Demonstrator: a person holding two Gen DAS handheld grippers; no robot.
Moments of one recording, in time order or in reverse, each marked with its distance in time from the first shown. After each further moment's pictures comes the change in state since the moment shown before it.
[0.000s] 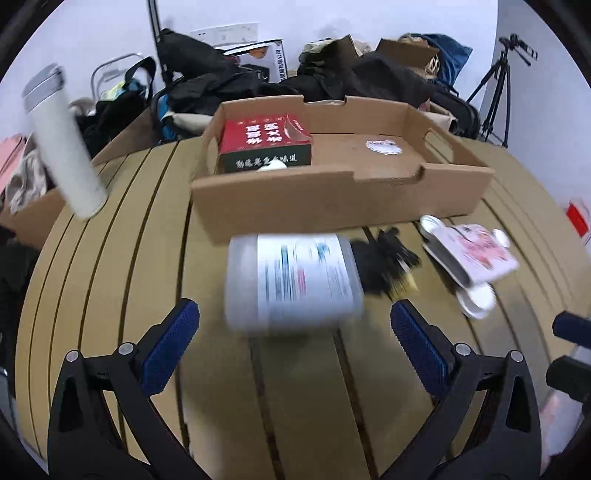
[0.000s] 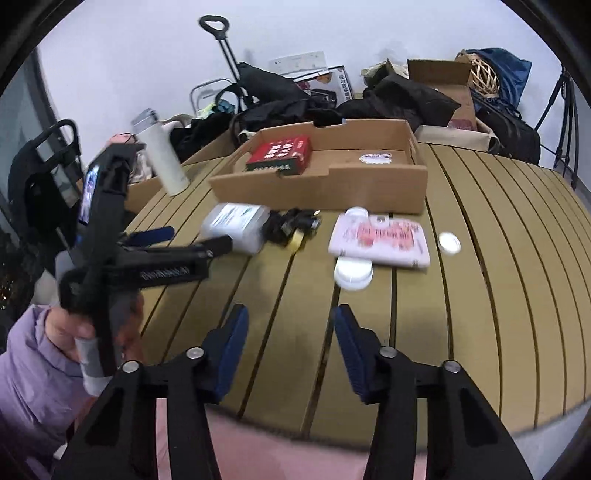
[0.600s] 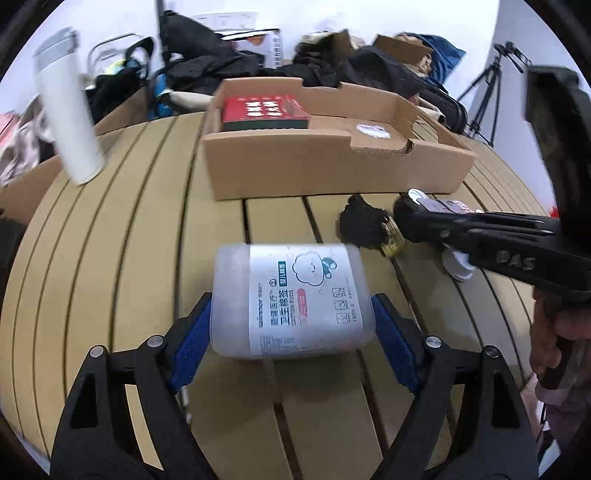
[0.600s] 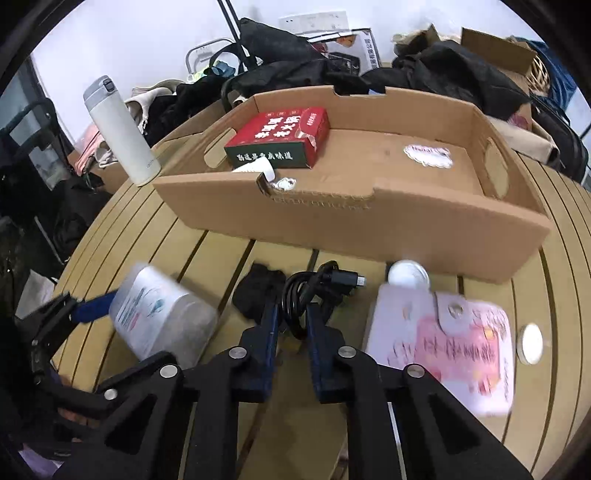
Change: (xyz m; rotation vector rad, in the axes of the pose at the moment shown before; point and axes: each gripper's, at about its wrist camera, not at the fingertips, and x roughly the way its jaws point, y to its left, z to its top) left arm -0.029 0.015 -0.037 -0.063 0.033 -0.079; right arm 0.109 0.001 0.060 -0.046 0.114 0.036
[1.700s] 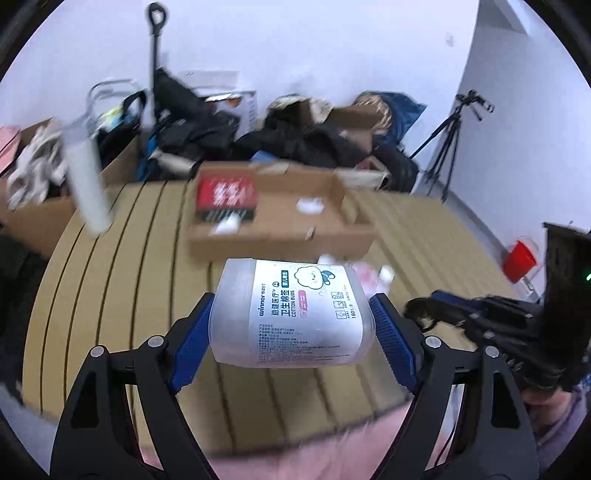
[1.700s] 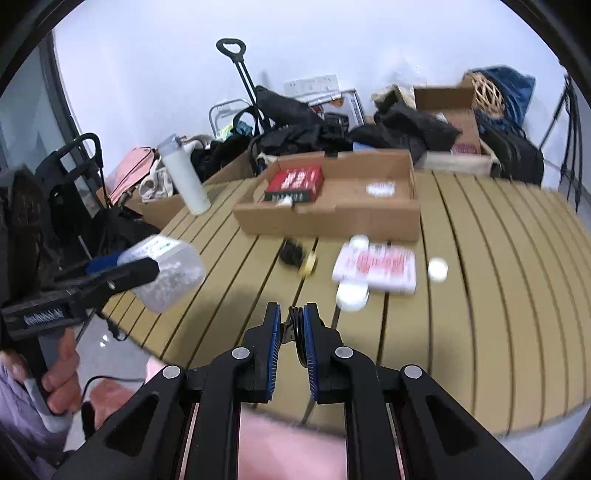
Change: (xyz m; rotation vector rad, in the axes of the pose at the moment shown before) left arm -0.129 -0.040 0.056 -0.017 -0.162 -0.139; right arm -0.173 0.000 -0.055 -0.017 -0.205 0.006
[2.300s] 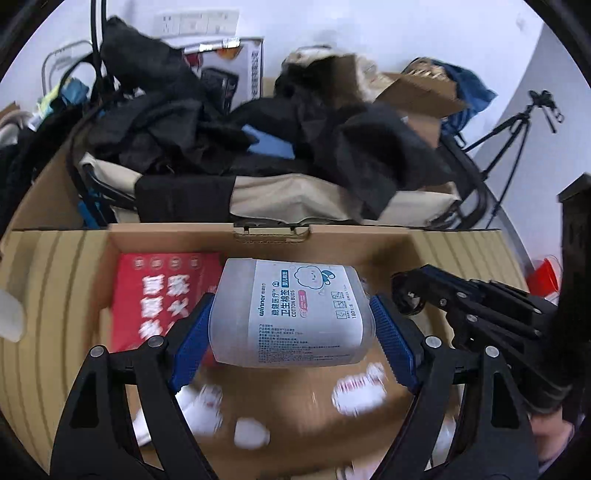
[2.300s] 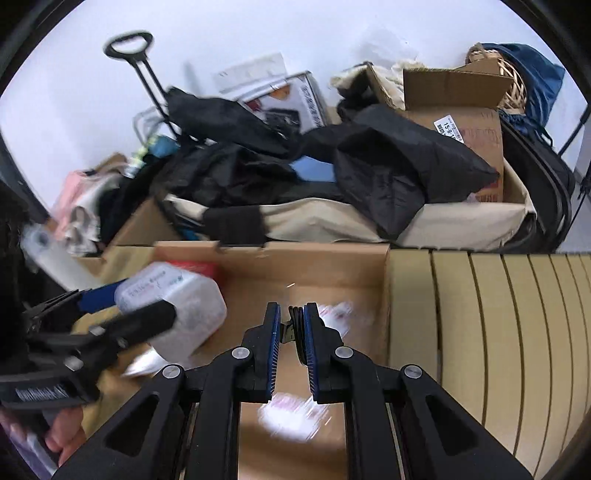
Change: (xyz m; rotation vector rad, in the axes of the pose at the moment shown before) left arm 0.285 0.036 0.156 -0.090 0.214 0.072; right arm 0.235 -0.143 0.203 0.097 0.150 -0.114
